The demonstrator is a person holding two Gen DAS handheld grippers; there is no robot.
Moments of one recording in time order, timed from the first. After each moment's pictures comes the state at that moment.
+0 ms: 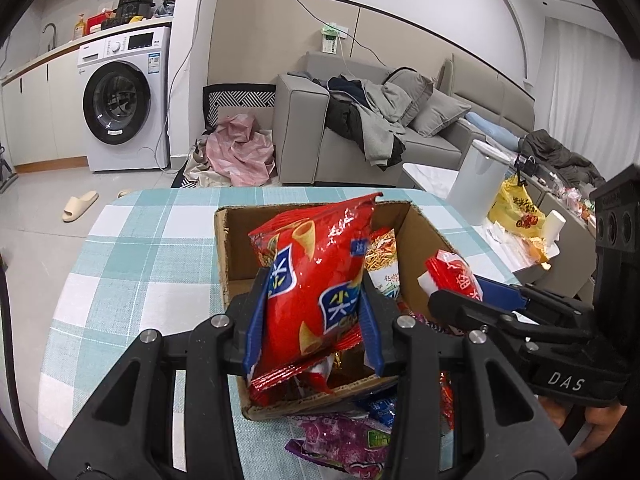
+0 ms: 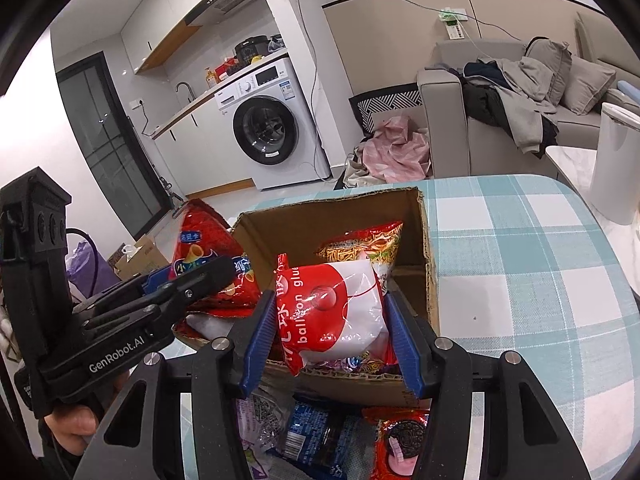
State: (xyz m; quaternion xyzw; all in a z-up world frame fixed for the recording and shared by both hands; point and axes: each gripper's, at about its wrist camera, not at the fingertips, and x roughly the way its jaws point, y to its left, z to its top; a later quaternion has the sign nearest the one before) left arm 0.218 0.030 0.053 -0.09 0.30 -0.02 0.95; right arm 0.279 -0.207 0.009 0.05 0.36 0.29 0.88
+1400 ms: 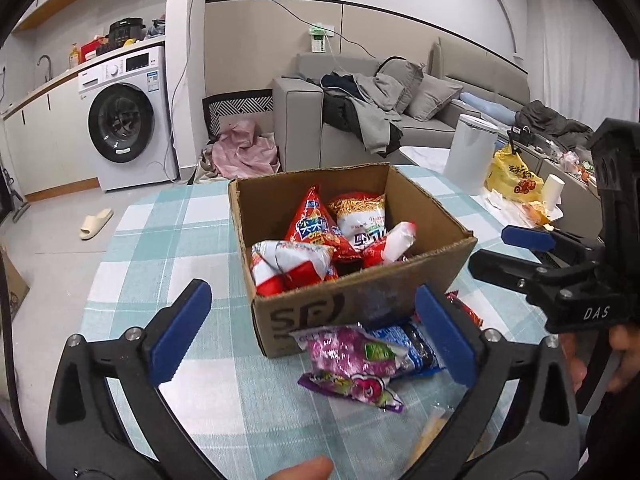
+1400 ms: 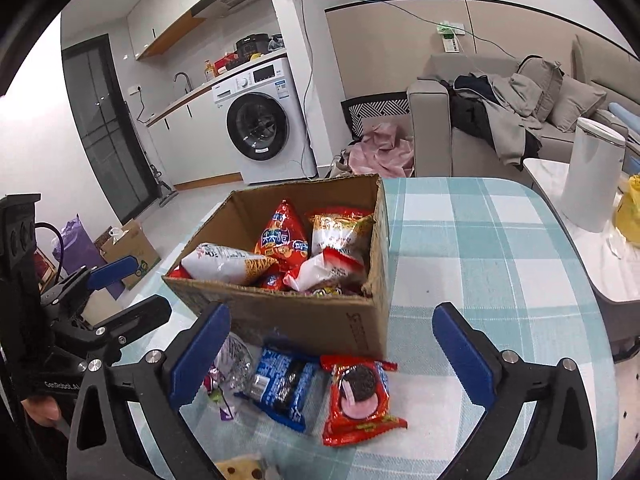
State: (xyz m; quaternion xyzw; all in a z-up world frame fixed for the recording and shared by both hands) left arm 0.126 0.010 0.059 -0.03 0.30 -0.01 0.95; right arm 0.239 -0.254 0.007 0.01 0.35 0.27 0.90
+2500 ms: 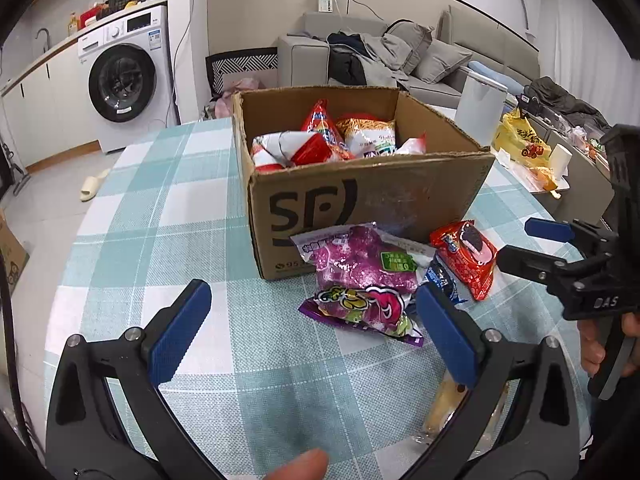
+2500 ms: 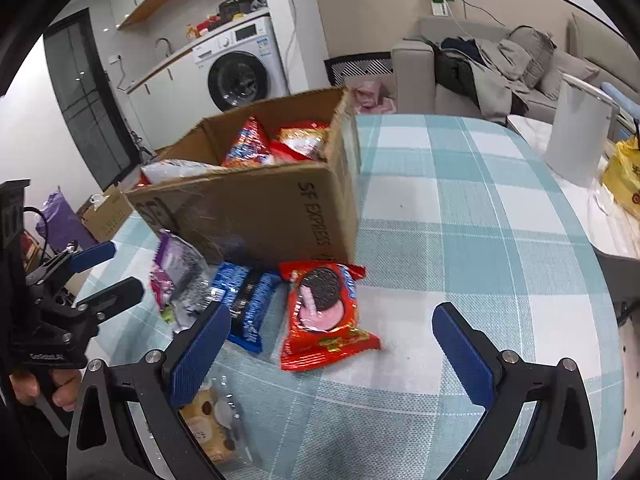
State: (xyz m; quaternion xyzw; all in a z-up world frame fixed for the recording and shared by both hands) left arm 0.112 0.003 0.001 -0.04 0.37 -0.01 0.93; right arm 0.220 -0.269 -0.048 -0.02 0.42 0.23 0.88
